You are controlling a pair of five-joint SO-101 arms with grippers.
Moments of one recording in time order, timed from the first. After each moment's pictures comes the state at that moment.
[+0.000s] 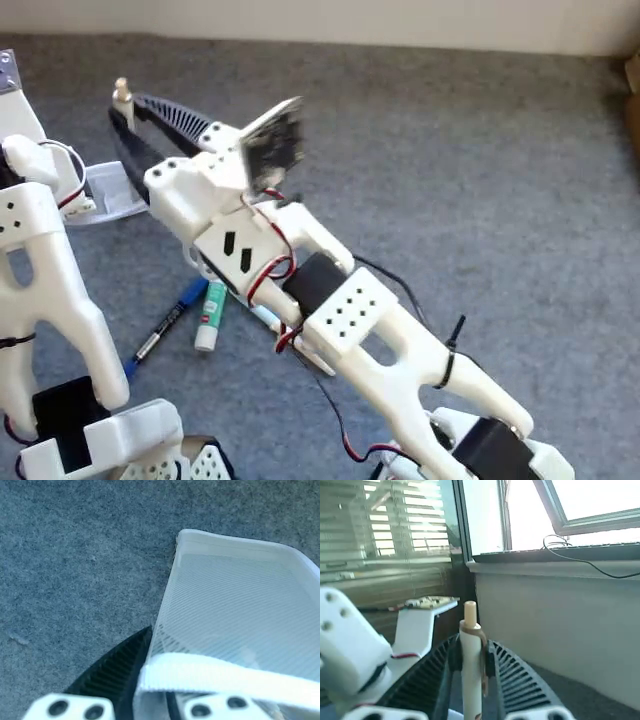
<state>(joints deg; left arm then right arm) -30.0 -8.7 -9.0 95.2 8.7 -51.4 -20.0 23.3 -6.3 -3.0</state>
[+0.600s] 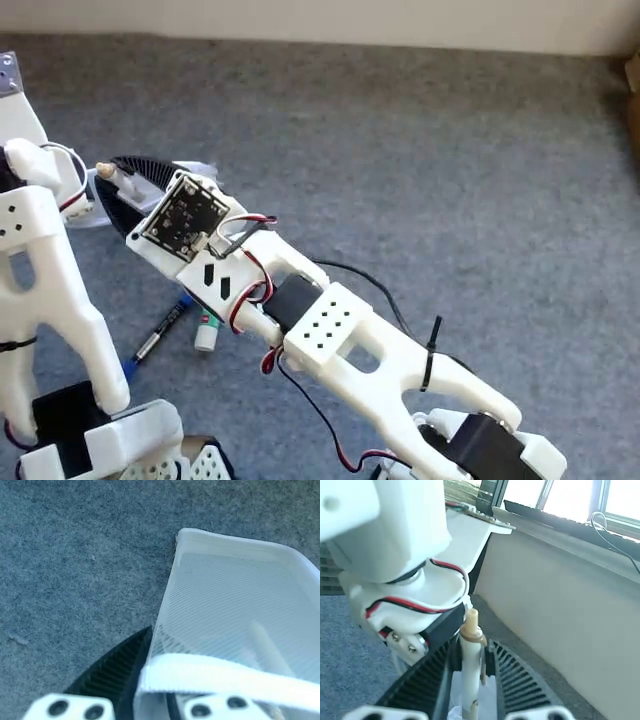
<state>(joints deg) -30.0 -9.3 -7.2 94.1 8.7 -55.9 -18.3 29.0 -6.7 17.7</state>
